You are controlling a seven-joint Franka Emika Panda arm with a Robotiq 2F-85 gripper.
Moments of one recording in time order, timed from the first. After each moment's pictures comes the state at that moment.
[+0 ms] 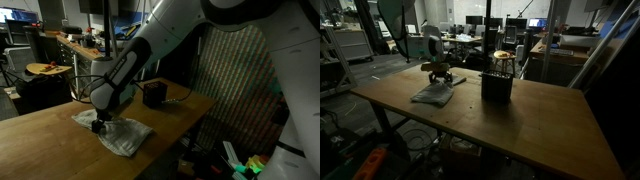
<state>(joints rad) 0.16 0.62 0.08 -1.93 -0.20 2.65 -0.06</state>
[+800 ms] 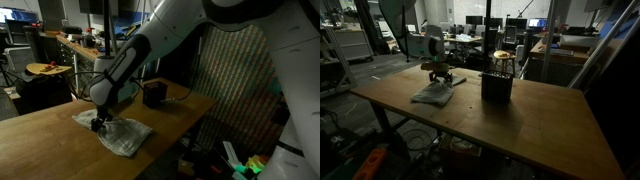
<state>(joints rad) 0.13 0.62 0.10 -1.93 -0.12 2.64 -0.06</state>
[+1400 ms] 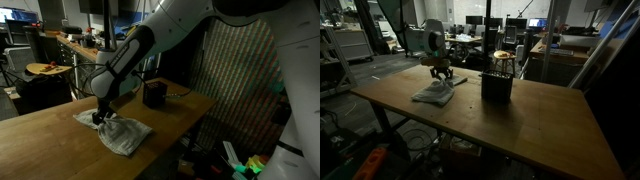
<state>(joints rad) 0.12 0.56 0.10 -1.95 -0.11 2.63 -0.06</state>
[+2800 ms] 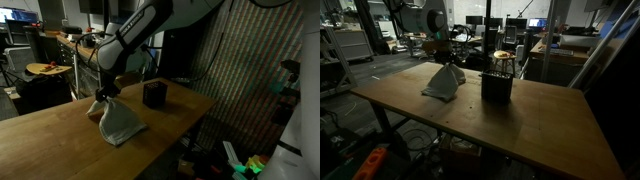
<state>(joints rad) 0.07 0.36 0.10 -2.01 -0.06 2.61 -0.06</state>
